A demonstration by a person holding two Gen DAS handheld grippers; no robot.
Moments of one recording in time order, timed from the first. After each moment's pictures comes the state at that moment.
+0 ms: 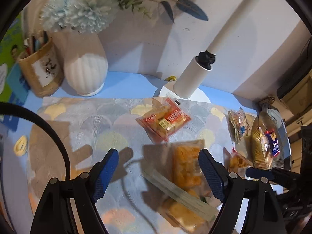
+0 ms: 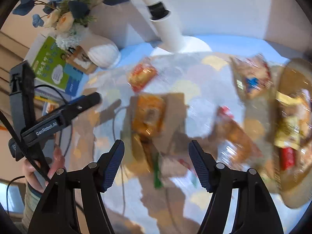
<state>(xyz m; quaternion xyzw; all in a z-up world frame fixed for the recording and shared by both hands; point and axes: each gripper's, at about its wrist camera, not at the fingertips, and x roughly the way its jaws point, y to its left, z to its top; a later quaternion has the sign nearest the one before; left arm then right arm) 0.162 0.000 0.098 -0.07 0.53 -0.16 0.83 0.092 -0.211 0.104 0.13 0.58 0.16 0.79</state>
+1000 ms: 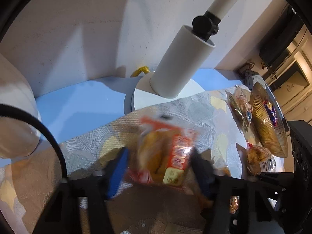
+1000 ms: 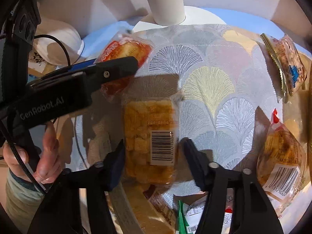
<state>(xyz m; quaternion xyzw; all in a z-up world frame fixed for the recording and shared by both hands) 0.253 -0.038 0.025 0.00 0.53 -0.34 0.78 0.134 -0.144 0.037 0.12 0.63 0.03 0.77</state>
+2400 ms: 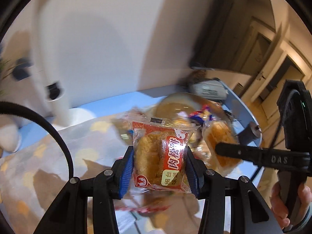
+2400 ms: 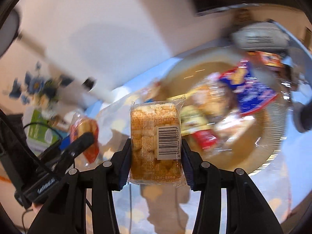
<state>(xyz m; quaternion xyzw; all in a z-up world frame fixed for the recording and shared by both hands) 0.075 -0.232 0.160 0.03 0.46 -0.35 0.82 0.006 -0.416 0.167 0.27 0.49 -0.03 0.83</state>
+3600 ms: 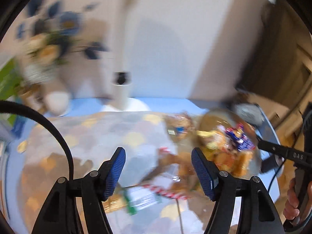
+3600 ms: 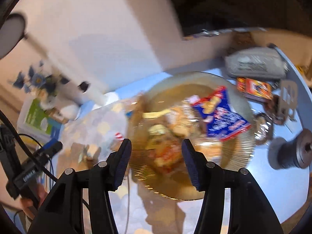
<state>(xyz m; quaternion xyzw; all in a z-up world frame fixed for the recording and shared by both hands) 0.046 -0.145 0.193 -0.03 0.45 -0.14 0.88 0.015 -0.439 0.190 0.18 0.49 0.06 0.85</state>
